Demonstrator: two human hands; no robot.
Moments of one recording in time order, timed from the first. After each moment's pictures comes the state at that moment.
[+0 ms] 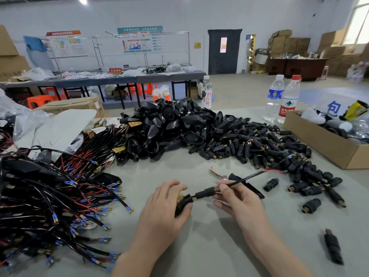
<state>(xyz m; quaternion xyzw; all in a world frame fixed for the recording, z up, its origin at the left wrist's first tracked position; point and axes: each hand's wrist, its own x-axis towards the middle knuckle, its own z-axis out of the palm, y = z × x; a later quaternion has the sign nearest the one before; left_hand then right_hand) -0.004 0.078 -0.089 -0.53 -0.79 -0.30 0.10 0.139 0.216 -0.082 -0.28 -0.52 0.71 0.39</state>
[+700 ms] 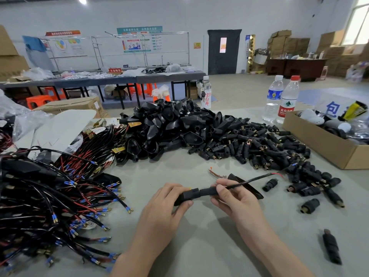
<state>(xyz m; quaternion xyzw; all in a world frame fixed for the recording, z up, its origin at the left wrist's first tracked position) -0.007 0.079 -0.089 -0.54 -0.75 -0.37 0.09 0.139 0.217 -0.085 -0.23 -0.48 0.75 0.38</state>
